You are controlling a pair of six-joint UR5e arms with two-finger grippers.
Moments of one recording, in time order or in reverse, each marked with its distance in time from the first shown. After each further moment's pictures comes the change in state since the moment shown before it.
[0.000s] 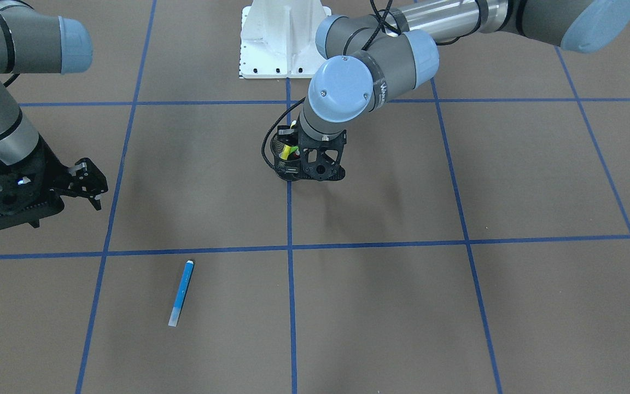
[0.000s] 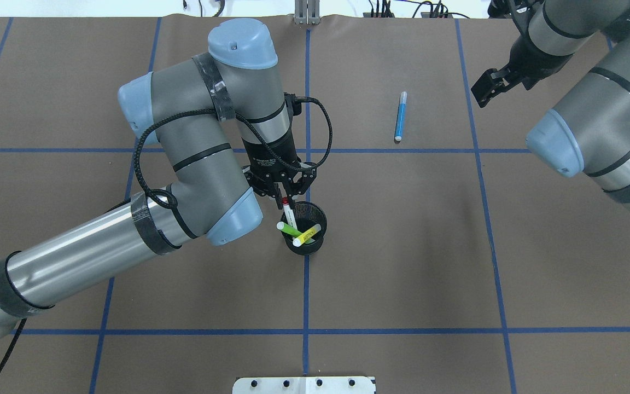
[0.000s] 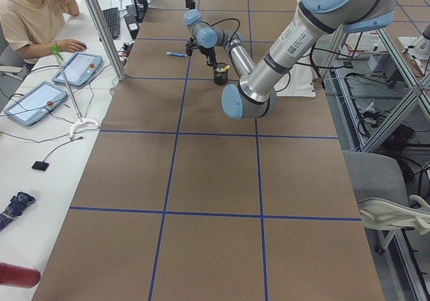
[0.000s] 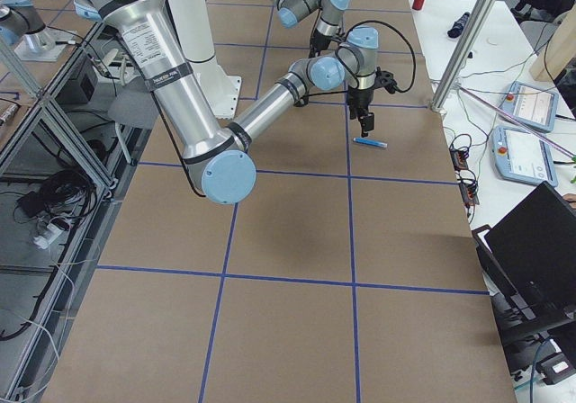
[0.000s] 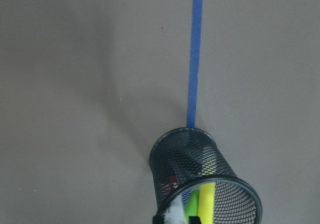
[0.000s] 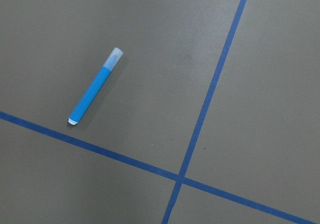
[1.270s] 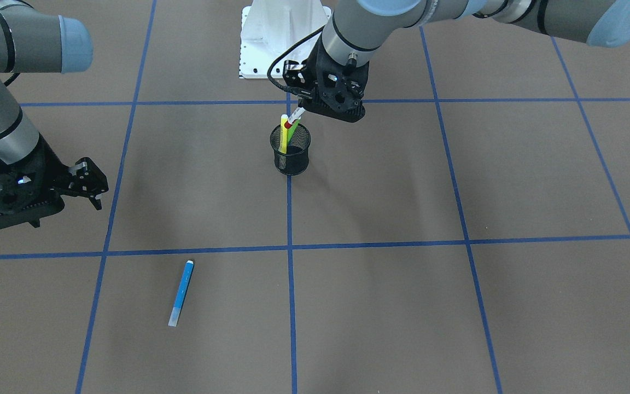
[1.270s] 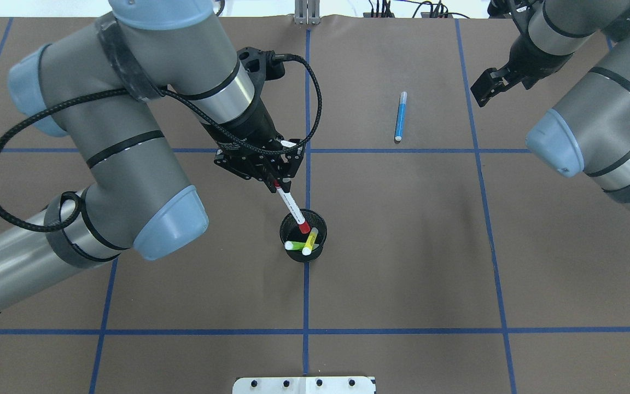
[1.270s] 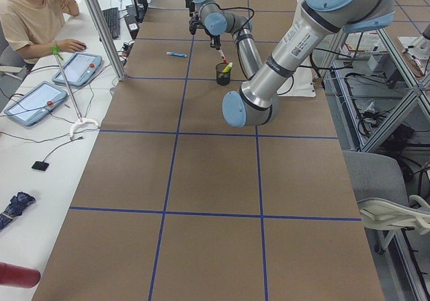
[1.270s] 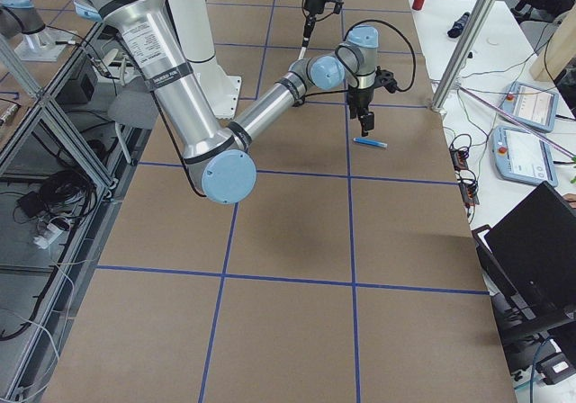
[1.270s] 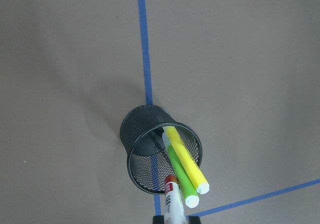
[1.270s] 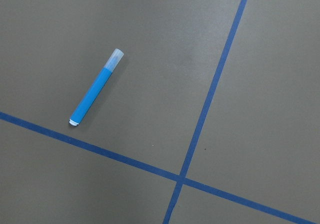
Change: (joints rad) left arm -0.070 0.077 -0.342 0.006 0.007 -0.019; right arm 0.000 0.002 0.003 0.000 0.000 0.003
